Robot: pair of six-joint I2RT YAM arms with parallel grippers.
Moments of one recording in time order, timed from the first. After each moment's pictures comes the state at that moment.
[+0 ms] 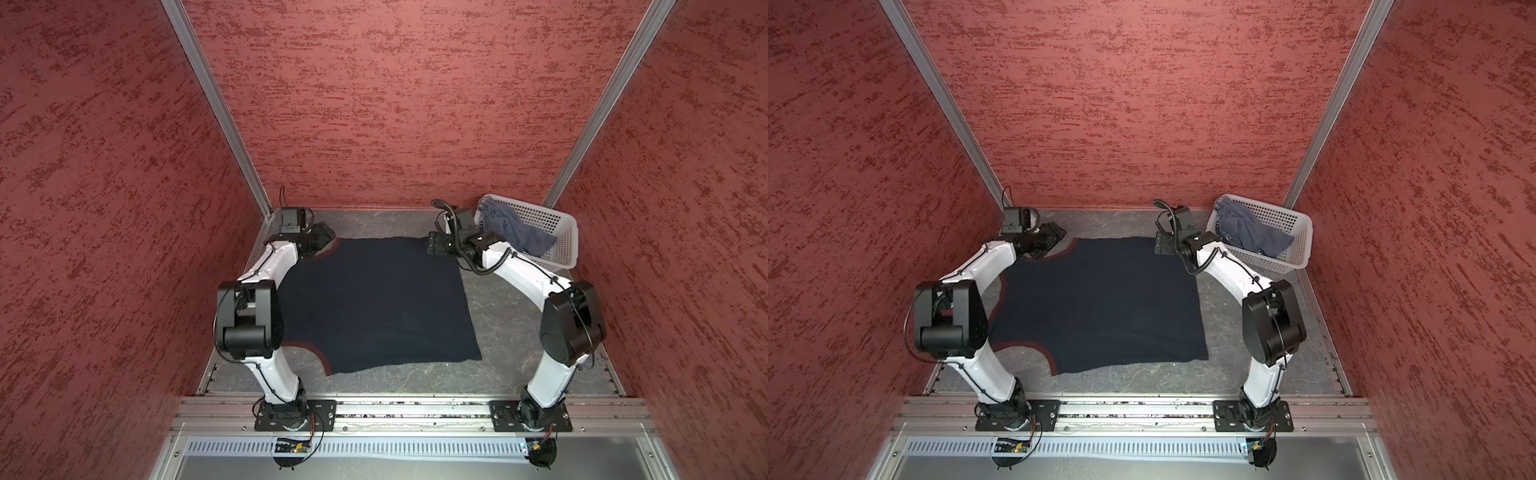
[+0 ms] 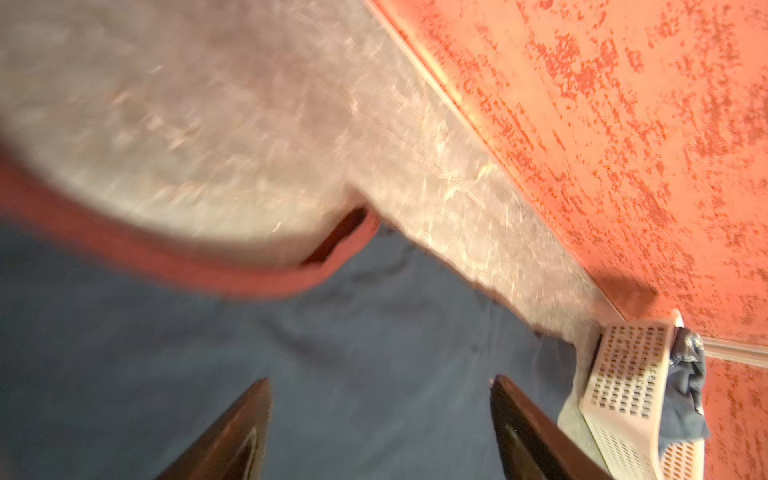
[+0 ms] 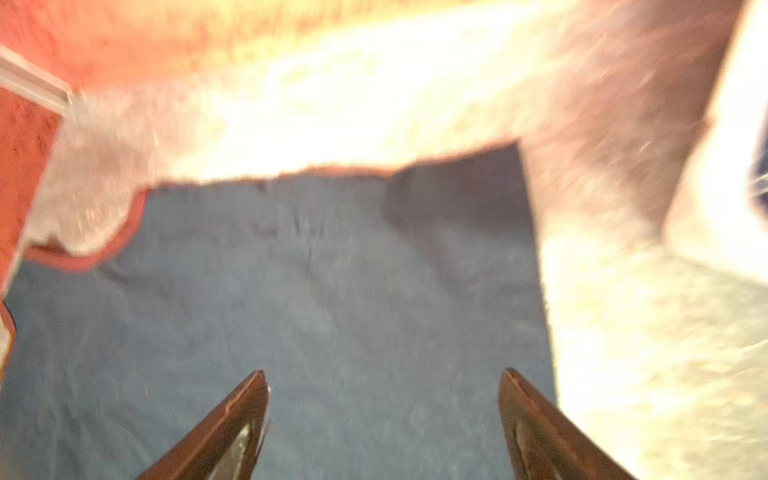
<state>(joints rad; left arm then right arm) 0.04 1.82 1.37 -0.37 0.25 -0.68 0.43 1.79 1.47 -0.46 0.03 0.45</state>
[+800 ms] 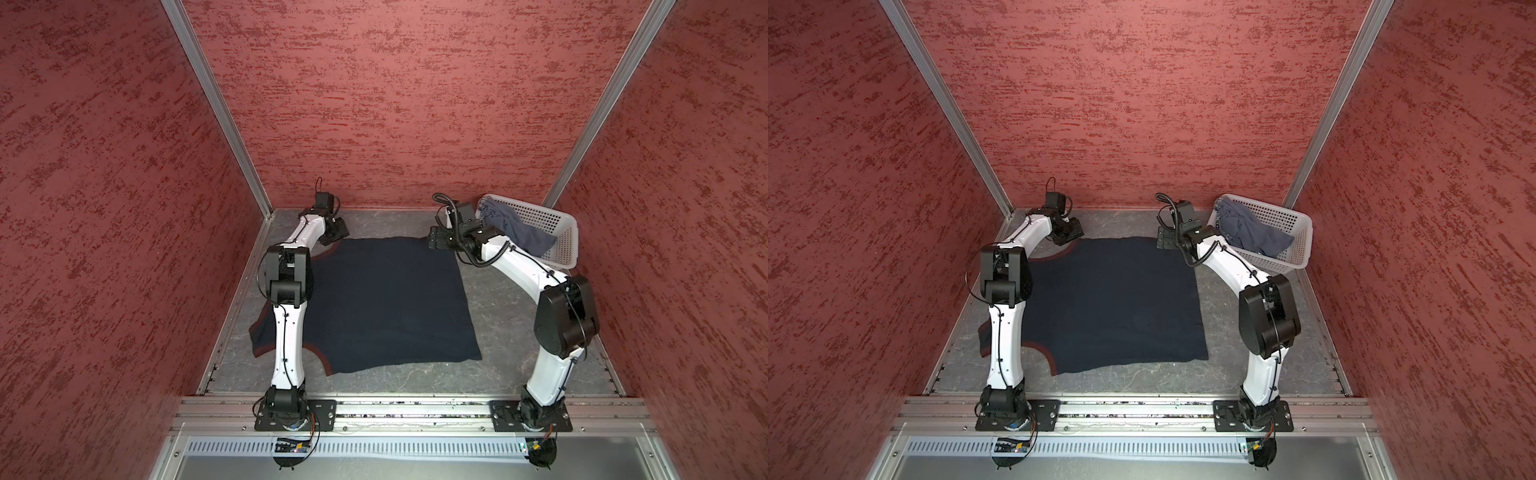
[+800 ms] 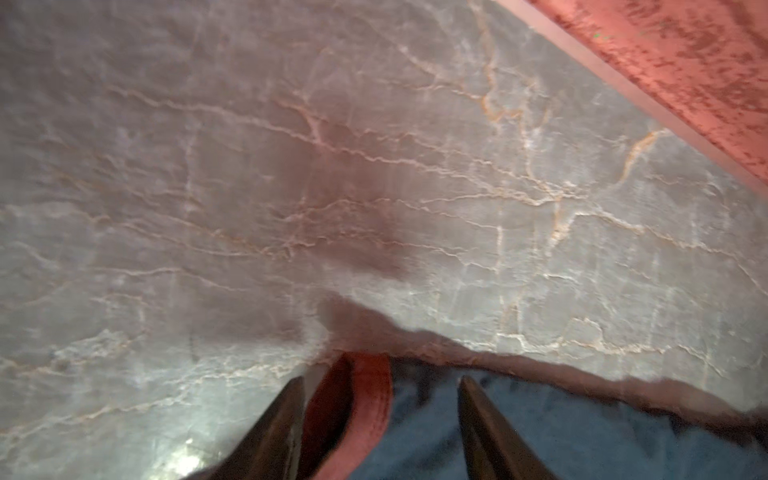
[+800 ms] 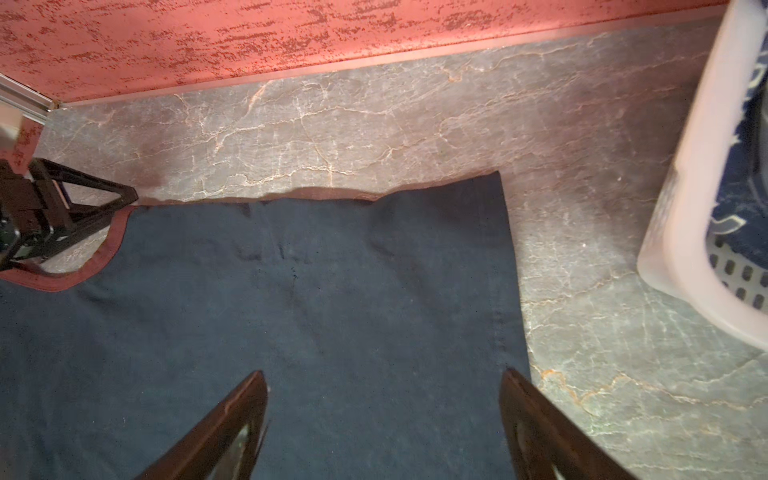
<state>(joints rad) -0.05 2.42 2.09 -0.74 0.09 -0.46 0.40 1.85 1.55 -0.49 0.04 0.42</state>
